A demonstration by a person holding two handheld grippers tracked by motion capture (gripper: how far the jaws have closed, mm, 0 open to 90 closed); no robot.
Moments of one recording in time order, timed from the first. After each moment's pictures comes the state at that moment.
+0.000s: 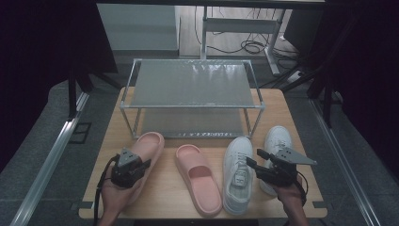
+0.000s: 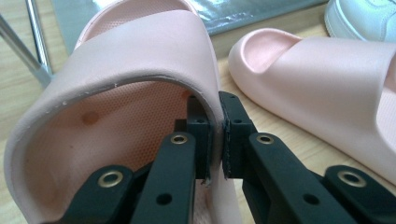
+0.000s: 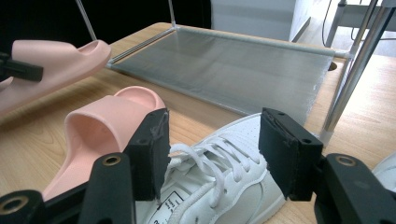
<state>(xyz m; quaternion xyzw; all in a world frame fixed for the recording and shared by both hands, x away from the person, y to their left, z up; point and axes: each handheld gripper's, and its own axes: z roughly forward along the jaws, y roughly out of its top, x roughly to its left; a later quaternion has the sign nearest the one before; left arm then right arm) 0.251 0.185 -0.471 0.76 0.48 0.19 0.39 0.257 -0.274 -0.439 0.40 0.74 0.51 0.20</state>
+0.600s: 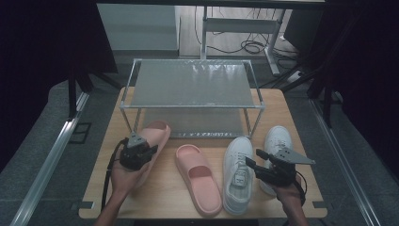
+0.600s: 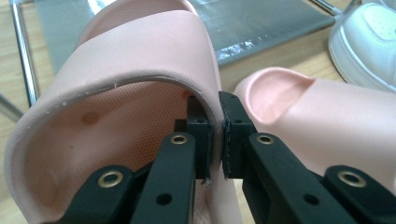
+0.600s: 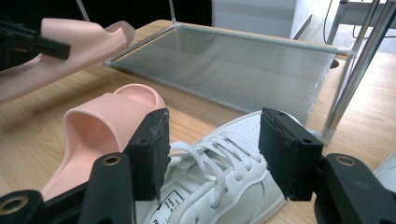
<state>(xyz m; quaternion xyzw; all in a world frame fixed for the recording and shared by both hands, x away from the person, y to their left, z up) 0.299 0.169 -0.458 0.77 0.47 0.19 0.39 0.259 -0.272 -0.442 0.40 0.74 0.50 0.20</state>
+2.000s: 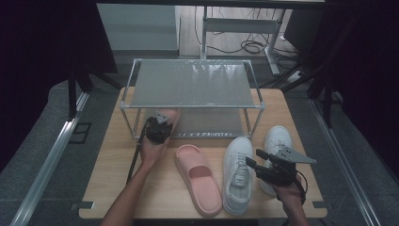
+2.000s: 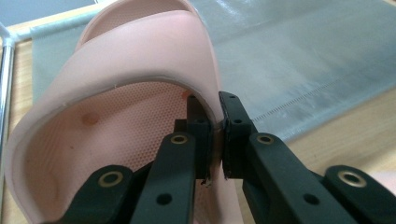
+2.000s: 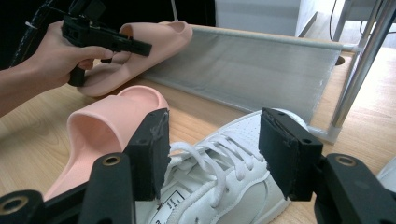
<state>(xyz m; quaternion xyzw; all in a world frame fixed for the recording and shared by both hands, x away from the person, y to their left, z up) 0.408 0.122 -0.500 0.76 0.48 0.25 0.36 0.261 -0.275 -0.445 0.40 0.74 0.51 0.19</state>
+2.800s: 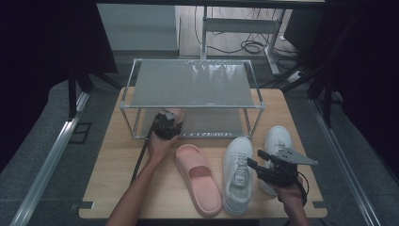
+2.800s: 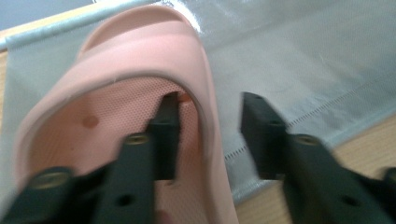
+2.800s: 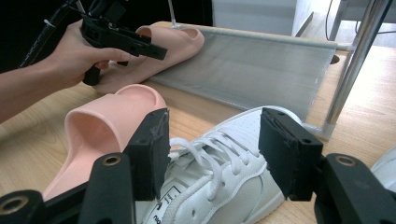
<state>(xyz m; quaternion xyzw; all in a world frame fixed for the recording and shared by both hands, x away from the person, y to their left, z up) 0.424 0.096 -0.507 0.75 0.50 0.24 0.35 0.258 -0.278 -0.444 0.40 0.73 0.51 0.19</state>
